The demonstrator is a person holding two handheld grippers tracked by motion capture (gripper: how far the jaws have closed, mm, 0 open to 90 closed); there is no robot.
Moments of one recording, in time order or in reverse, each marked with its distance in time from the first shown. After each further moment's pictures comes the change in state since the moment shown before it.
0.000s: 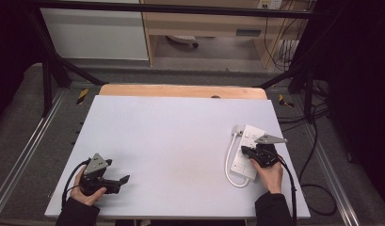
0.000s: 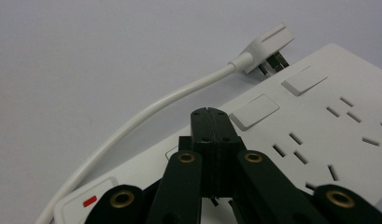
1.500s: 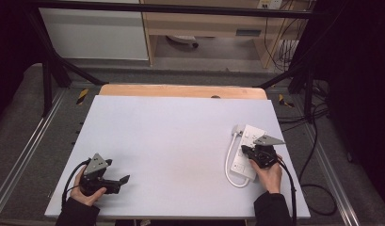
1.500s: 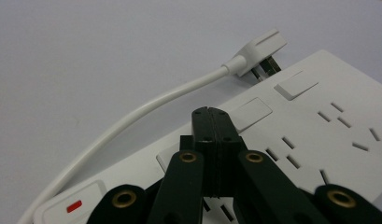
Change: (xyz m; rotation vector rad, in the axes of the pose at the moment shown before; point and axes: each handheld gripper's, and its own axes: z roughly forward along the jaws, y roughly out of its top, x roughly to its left) left arm -0.001 0.000 -0.001 -0.002 0.002 0.003; right arm 0.002 -0.002 0.003 -0.018 -0.041 -0.039
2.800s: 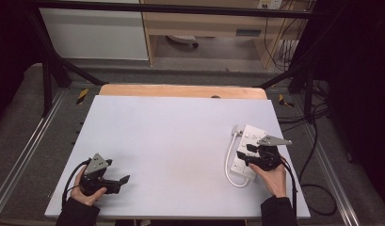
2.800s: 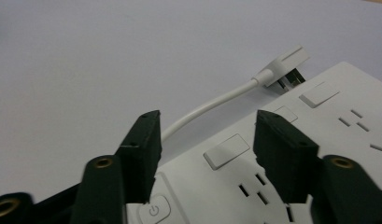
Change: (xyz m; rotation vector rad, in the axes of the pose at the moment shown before) left arm 0.000 0.000 0.001 0.007 0.001 0.000; right arm 0.011 0.011 -0.026 -0.011 0.091 0.037
